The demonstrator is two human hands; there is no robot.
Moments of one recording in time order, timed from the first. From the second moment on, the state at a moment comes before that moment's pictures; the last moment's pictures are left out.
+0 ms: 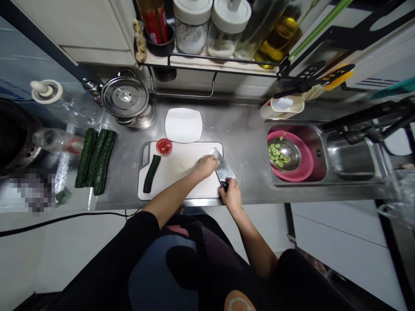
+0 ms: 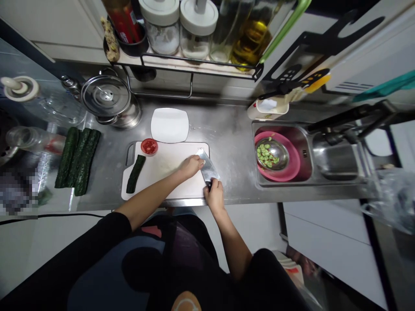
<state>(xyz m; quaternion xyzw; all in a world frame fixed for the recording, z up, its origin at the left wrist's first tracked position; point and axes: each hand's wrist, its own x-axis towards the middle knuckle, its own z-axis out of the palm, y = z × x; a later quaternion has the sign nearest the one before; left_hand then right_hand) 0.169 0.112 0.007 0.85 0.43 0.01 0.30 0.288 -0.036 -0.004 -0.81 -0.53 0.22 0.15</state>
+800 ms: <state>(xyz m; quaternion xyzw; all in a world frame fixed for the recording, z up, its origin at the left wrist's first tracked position) 0.041 0.081 0.023 0.71 0.64 0.22 0.17 0.283 -0.055 0.051 -0.72 -0.39 0.49 0.28</state>
